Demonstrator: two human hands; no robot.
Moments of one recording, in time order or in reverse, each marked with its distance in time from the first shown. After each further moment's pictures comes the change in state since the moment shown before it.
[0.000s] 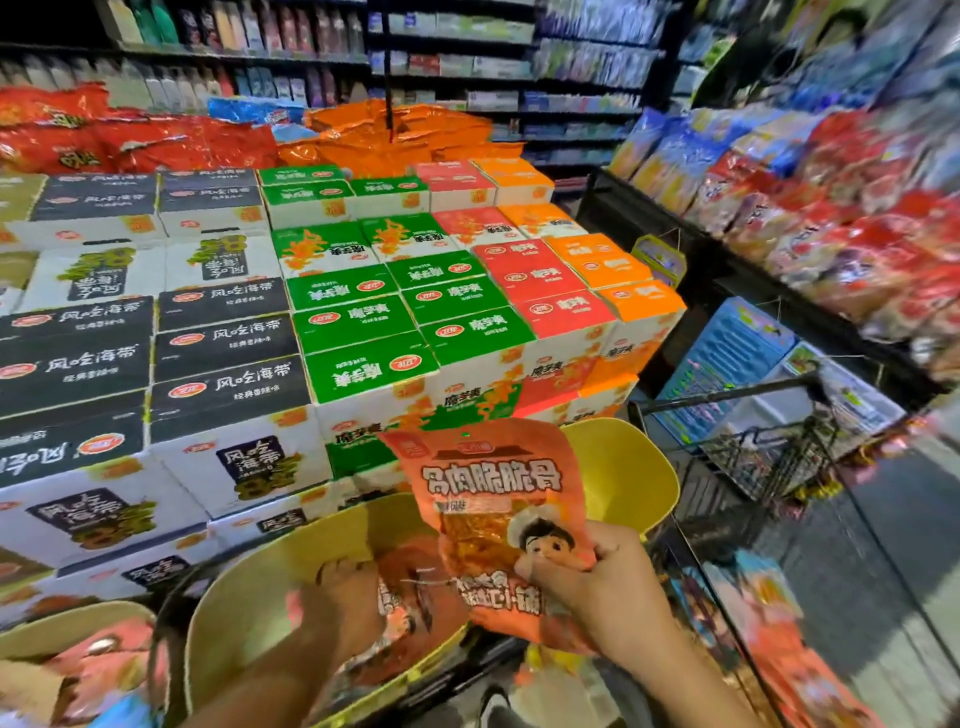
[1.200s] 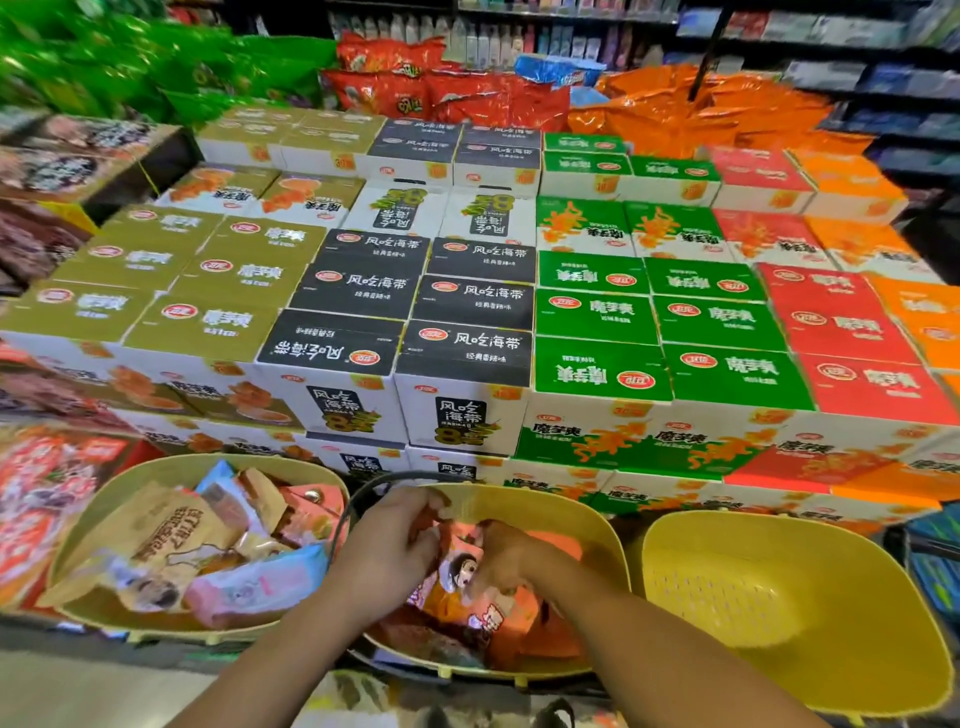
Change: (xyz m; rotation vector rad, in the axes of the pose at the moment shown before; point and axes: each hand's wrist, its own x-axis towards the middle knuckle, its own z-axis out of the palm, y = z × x) left_hand -0.108 -0.070 -0.039 -0.869 0.552 -0.212; right_hand 0.144 0.094 0.236 -0.987 -1.110 0.285
